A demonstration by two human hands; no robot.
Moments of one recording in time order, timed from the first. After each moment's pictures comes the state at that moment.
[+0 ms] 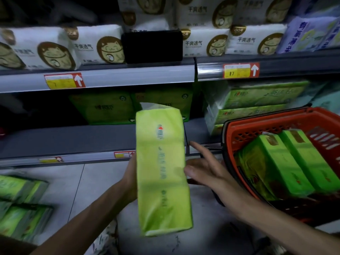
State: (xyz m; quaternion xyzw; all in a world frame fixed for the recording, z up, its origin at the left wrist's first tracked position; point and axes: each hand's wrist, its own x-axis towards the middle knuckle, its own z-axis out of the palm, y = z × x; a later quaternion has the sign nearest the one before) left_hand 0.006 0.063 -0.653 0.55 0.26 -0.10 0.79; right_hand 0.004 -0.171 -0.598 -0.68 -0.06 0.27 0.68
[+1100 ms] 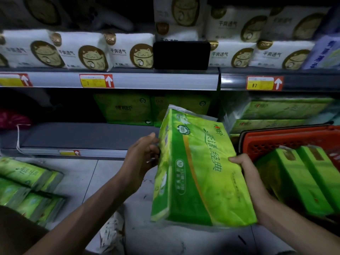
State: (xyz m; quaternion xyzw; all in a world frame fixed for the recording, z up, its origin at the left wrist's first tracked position) left_hand 0.009 0.099 -0.619 0.58 0.20 -0.04 0.79; right_hand 0.027 -0.178 -0.601 -0.54 0.17 0.28 0.78
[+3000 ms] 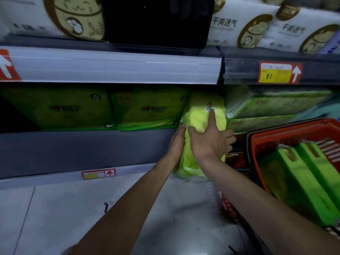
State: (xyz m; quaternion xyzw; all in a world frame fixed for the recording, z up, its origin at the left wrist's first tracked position) left_hand 0.237 -0.026 -0.795 0.55 0.18 -0.14 0.81; right_hand 0.201 -0.083 -0.682 -0.92 0.27 -0.04 0.27
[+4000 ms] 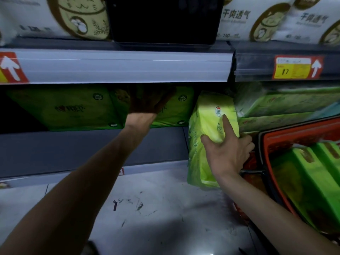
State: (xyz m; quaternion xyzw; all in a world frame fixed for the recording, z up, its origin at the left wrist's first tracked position) left_hand 0.285 0.121 -0.763 0.97 -0.15 0.18 -0.10; right_hand 0.177 -0.106 -0.698 -0.92 0.23 -0.12 0.29
